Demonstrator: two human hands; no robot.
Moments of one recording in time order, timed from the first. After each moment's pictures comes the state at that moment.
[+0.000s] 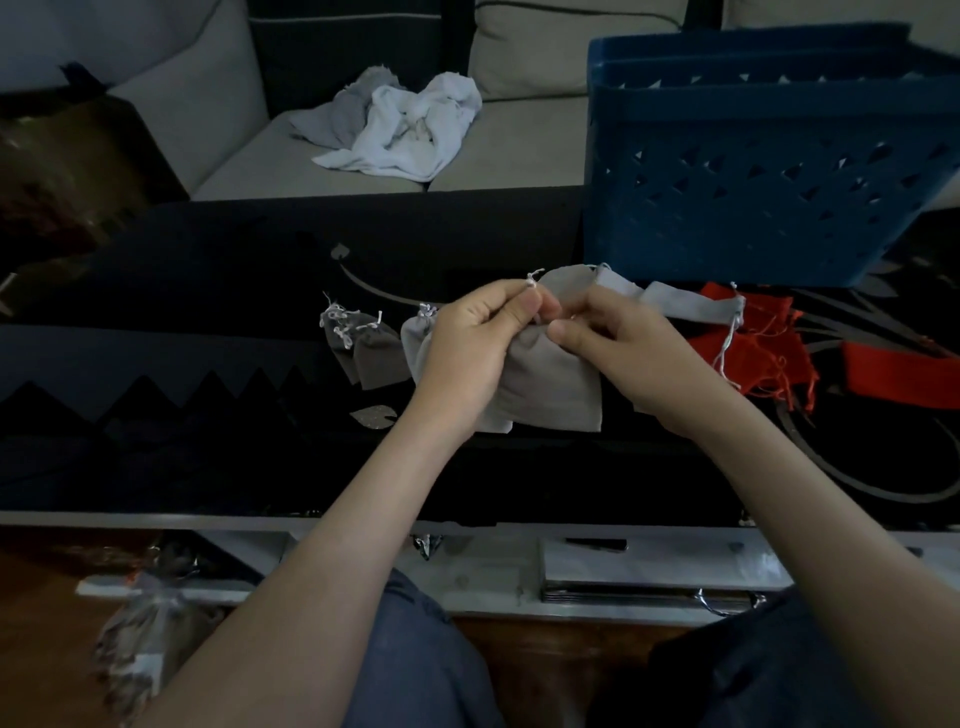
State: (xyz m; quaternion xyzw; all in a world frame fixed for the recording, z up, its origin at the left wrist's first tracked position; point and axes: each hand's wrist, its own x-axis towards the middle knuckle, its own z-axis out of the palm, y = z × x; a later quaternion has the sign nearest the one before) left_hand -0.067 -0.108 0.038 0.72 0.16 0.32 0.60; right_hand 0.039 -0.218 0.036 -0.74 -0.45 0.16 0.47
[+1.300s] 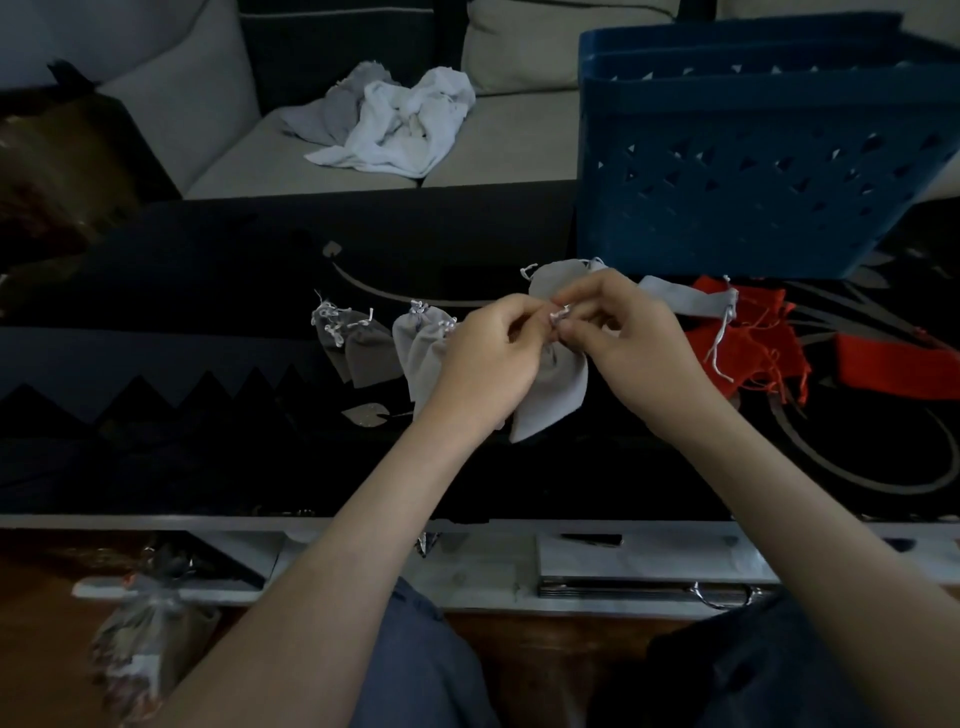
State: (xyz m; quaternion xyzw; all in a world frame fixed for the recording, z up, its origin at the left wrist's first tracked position) left_hand -0.065 -0.125 0.039 0.81 0.22 0.25 0.49; right_hand 0.028 -0.222 0.037 -0.71 -0.41 0.11 0.56
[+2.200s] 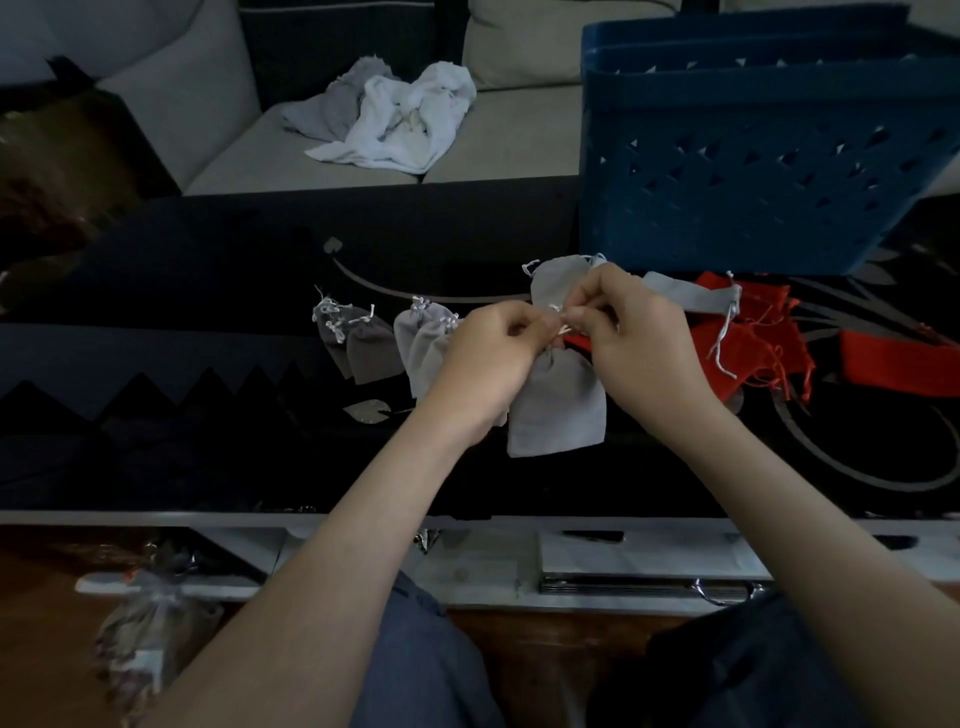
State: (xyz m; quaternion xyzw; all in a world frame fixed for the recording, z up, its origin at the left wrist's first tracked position) left_hand -0.060 -0.123 0.038 0.78 0.26 0.21 0.53; right_hand 0.029 -0.220 0.033 -0.77 -0.42 0.00 0.49
